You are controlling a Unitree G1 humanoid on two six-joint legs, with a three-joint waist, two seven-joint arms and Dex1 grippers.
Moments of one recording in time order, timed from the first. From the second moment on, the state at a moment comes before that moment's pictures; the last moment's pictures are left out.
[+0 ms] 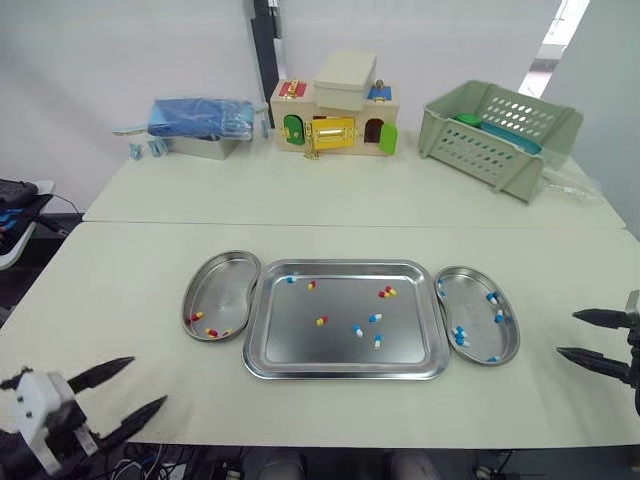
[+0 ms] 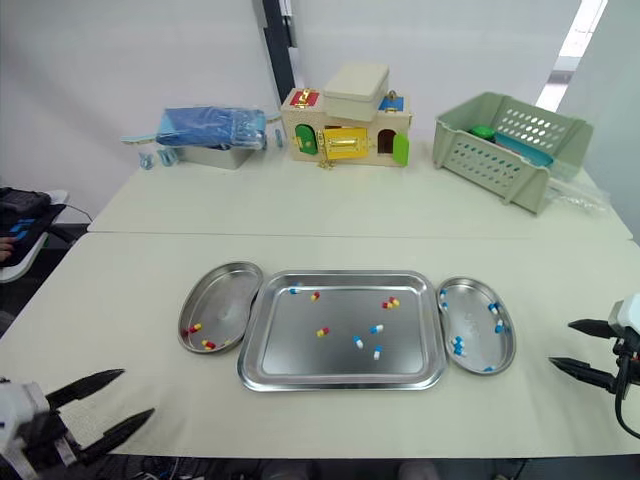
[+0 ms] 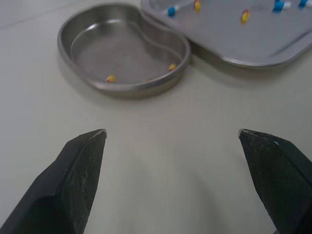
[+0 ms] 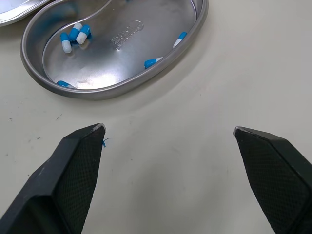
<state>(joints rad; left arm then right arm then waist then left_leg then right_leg) 0.56 0.55 0.62 -0.14 -0.53 -0.13 -1.17 0.12 -1.06 -0.45 0.20 0.36 0.19 1.31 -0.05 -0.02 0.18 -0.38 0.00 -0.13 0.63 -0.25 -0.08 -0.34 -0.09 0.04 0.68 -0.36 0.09</state>
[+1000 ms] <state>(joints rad) 0.75 0.27 0.32 -0.38 -0.44 -0.34 -0.90 -0.24 -1.10 -0.34 -0.12 0.56 0.54 1.25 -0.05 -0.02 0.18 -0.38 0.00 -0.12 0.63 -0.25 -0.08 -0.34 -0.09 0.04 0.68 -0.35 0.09</state>
